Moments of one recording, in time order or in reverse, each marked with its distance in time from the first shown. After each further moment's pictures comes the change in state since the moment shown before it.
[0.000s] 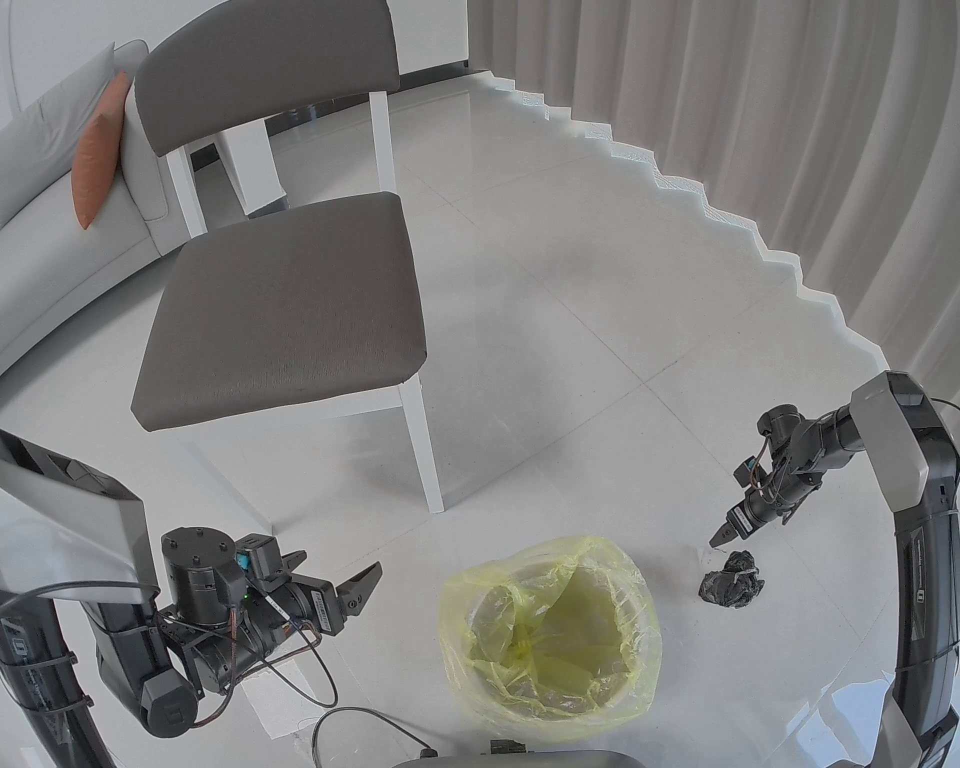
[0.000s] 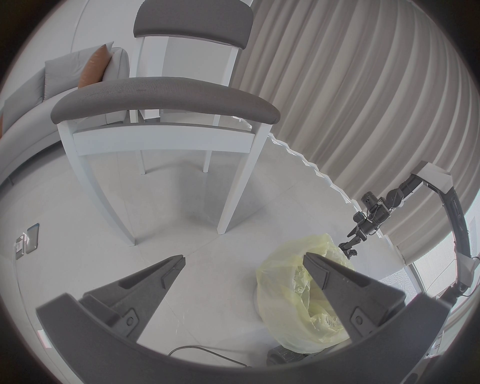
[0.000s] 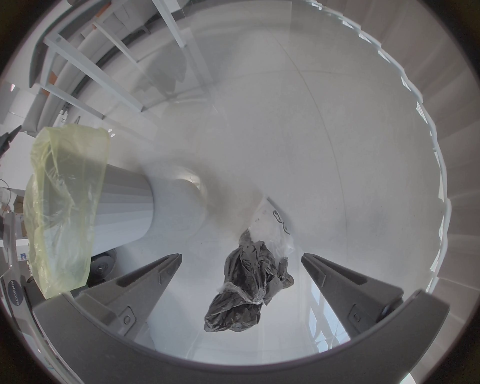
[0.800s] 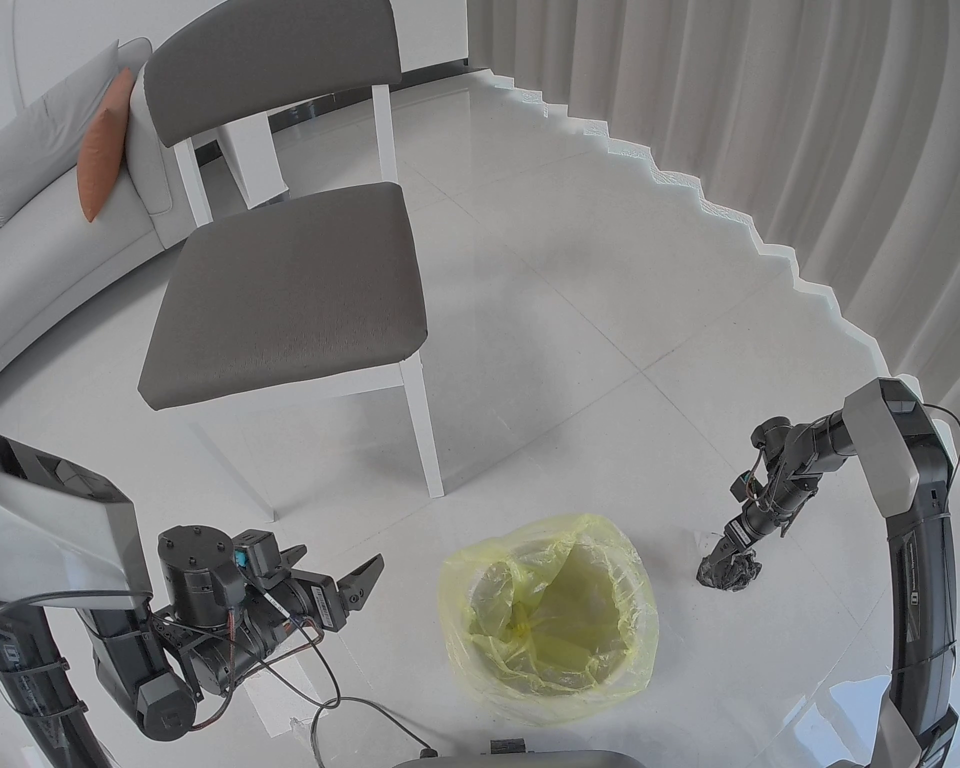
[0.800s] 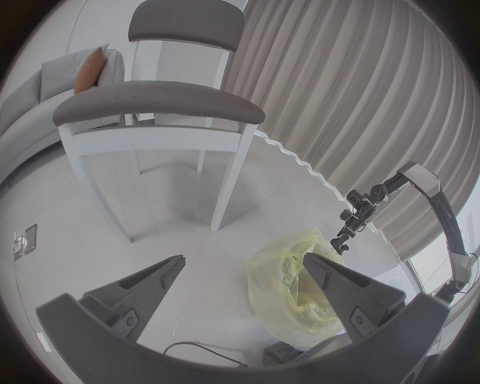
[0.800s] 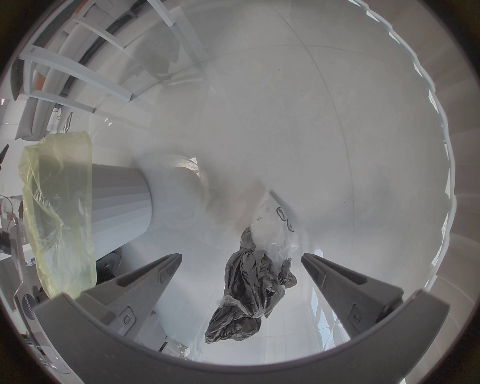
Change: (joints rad) left arm -0.029 -0.035 0.002 0.000 0.039 -0.027; right arm 0.005 0.047 -0.058 0.127 -0.007 0.019
